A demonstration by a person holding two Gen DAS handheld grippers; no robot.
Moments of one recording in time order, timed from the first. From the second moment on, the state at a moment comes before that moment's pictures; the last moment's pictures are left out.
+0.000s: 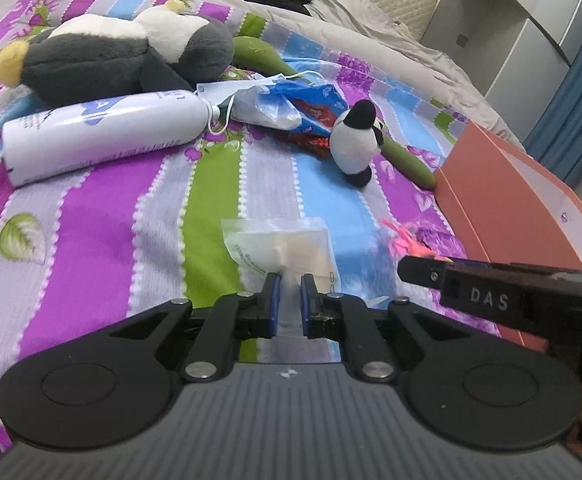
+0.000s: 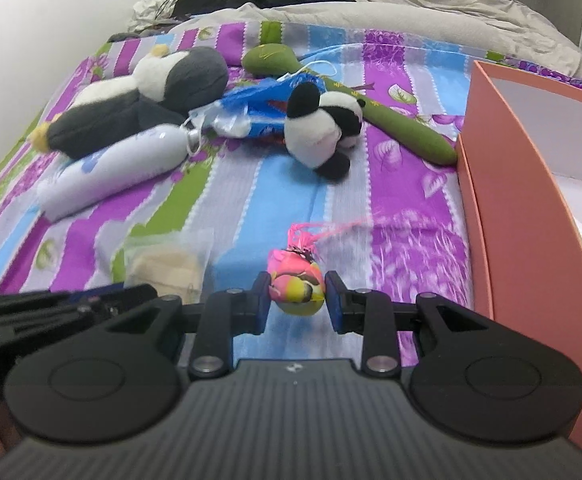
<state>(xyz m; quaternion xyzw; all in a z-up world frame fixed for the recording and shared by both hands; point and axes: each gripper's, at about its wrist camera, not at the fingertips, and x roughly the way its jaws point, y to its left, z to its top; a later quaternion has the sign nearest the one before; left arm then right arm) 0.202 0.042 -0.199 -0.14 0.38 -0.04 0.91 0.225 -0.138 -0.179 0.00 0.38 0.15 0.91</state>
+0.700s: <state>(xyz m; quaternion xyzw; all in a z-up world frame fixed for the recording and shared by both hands) 0.161 0.023 -0.213 -0.15 0.41 -0.07 0.90 0.186 -0.162 -0.206 0.00 0.43 0.14 0.89</state>
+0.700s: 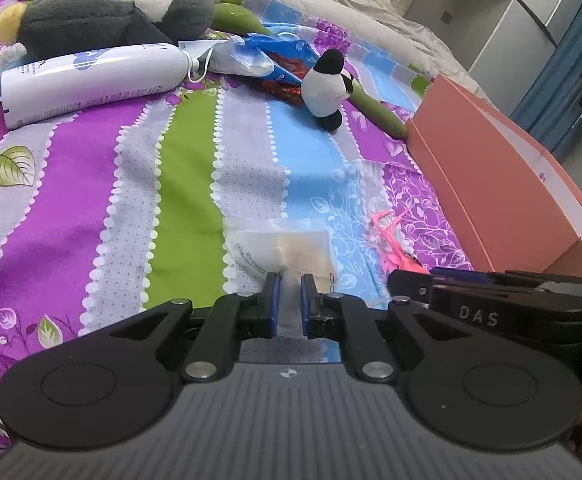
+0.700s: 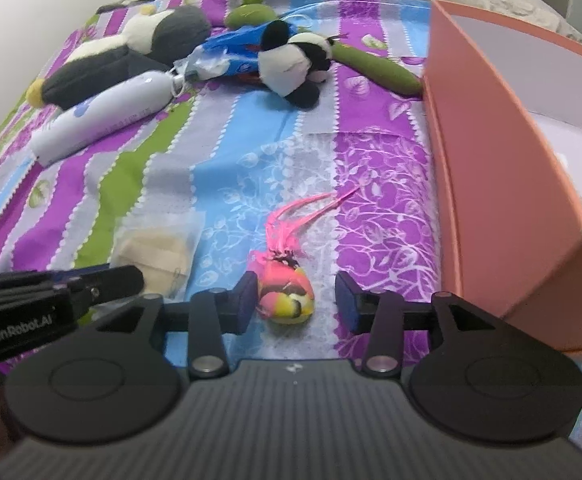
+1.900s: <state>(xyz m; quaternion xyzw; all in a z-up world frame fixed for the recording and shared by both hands) 0.134 0.001 -0.103 -0.12 0.35 -0.10 0.92 0.138 -0.198 -0.095 0.03 0.30 0.14 0.94</state>
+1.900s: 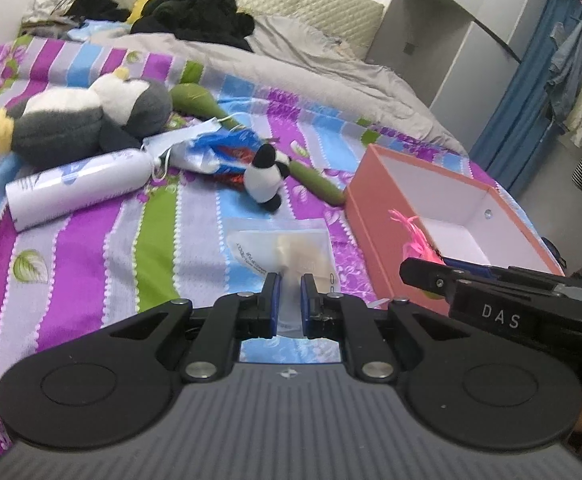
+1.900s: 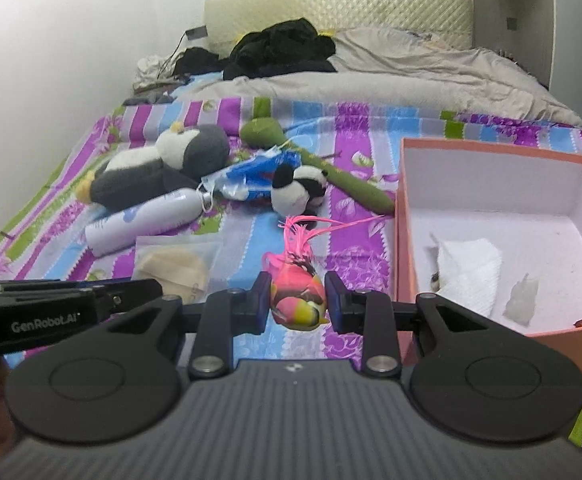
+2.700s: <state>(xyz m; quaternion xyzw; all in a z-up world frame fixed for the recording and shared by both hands) 0.155 -0.107 -0.063 -0.10 0.33 -0.21 0.91 0.113 -0.298 -0.065 0.05 0.28 0.04 0.96</state>
